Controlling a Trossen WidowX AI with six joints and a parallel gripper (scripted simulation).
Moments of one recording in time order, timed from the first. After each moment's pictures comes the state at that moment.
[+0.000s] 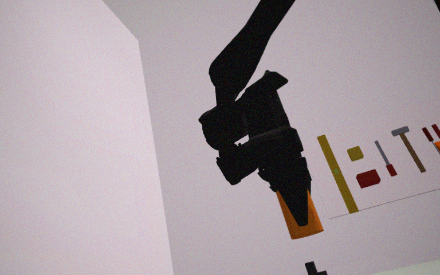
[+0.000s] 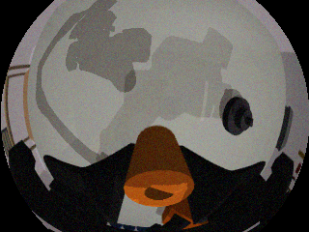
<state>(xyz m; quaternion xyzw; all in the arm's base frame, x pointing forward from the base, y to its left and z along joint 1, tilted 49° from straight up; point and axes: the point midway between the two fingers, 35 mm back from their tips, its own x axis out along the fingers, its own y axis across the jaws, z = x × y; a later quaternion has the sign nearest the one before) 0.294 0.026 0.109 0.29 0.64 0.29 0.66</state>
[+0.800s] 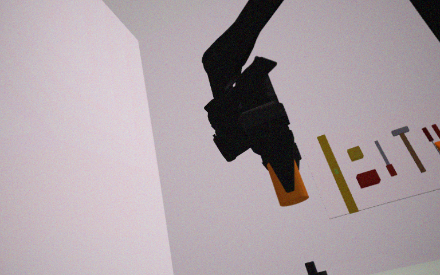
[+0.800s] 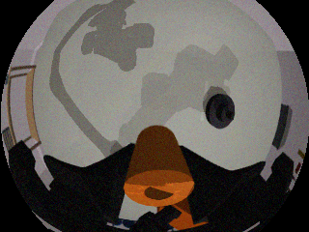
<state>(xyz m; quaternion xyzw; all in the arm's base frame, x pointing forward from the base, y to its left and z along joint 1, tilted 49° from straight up) 0.296 -0.025 0.123 0.29 0.64 0.29 0.65</state>
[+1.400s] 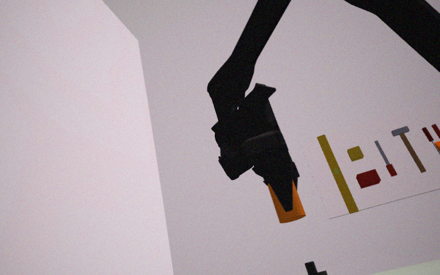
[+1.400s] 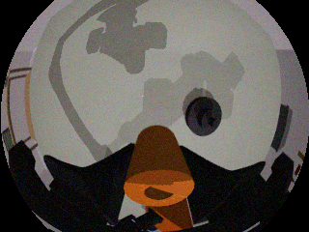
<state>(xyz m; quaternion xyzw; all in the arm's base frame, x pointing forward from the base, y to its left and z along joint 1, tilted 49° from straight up) 0.310 -0.051 0.074 0.29 0.64 0.29 0.65</state>
